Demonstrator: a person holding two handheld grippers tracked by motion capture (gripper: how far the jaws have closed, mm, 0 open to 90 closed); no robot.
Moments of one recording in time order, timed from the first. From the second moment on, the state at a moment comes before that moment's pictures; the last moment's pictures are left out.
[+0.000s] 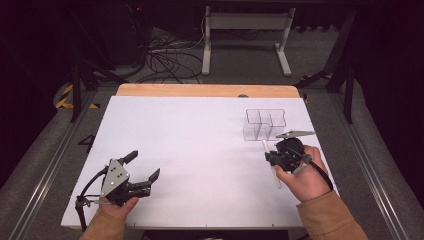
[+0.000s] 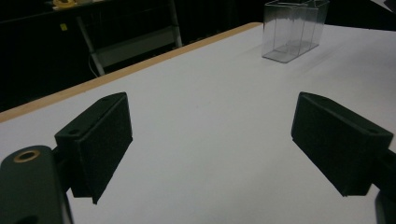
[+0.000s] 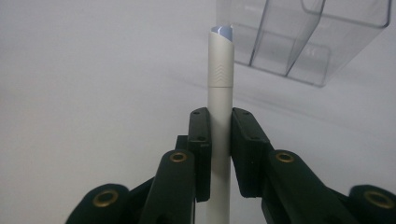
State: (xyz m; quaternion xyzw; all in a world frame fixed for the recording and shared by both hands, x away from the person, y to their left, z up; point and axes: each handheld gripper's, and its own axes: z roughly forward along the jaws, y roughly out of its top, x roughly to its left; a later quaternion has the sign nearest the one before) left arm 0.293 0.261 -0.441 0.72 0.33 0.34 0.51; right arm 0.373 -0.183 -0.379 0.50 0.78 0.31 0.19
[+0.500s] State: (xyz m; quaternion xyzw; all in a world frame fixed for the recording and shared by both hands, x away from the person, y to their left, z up) left arm 0.293 0.260 -0.442 0.72 0.33 0.34 0.51; right arm 0.367 -0.195 -0.364 0.44 0.78 0.41 0.20
